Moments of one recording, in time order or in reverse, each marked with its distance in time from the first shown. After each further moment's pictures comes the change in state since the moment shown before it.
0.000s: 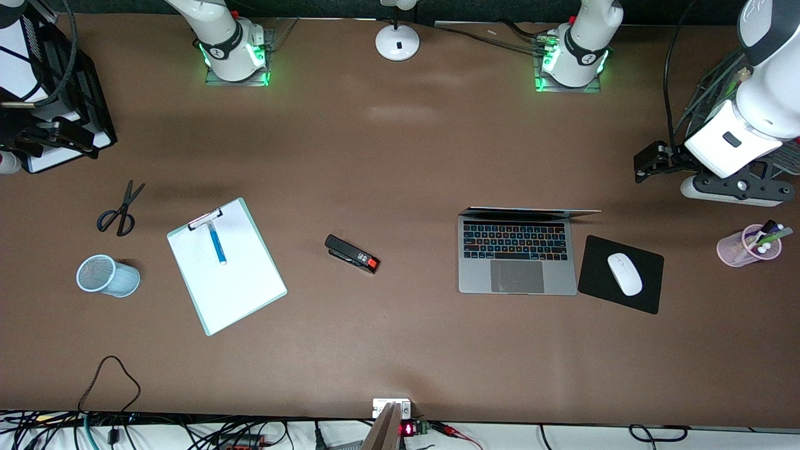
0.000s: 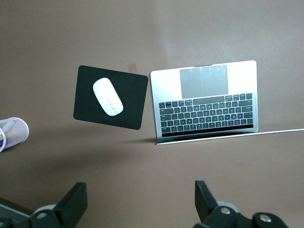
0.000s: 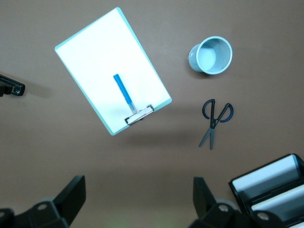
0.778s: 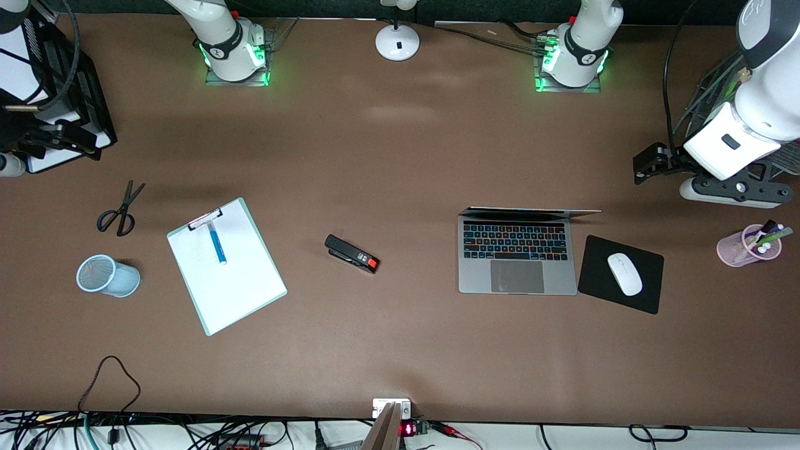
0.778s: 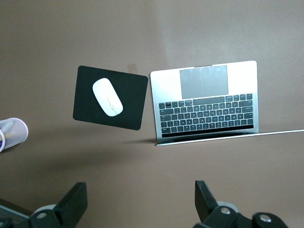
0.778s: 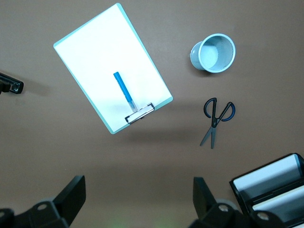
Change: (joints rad) left arm 0.000 0.005 0.000 0.000 0.000 0.003 0.000; right arm 0.001 0.023 0.003 0.001 0.000 -0.003 0.000
